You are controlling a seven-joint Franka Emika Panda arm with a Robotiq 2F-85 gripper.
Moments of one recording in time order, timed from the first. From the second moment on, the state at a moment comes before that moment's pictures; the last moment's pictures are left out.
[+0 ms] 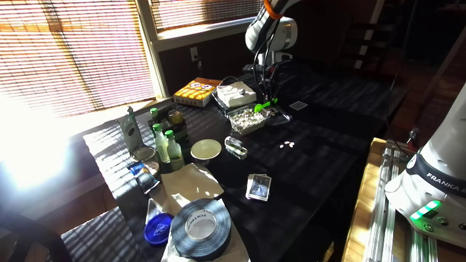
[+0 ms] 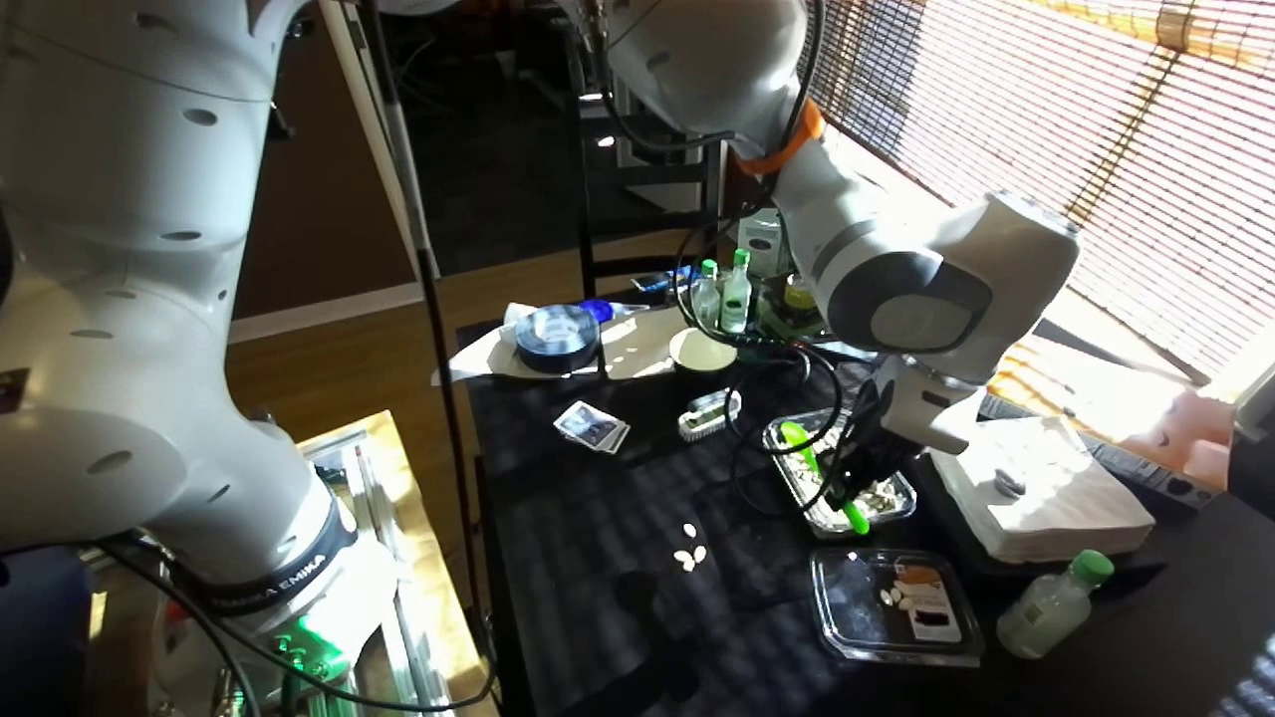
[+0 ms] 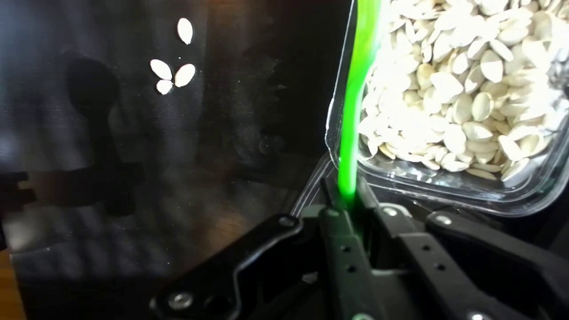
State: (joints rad) arm -0.08 0.55 -0.33 -1.92 0.20 2.24 1.22
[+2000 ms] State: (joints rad) arm -0.13 0.99 -0.30 -1.21 0.03 1.75 1.41
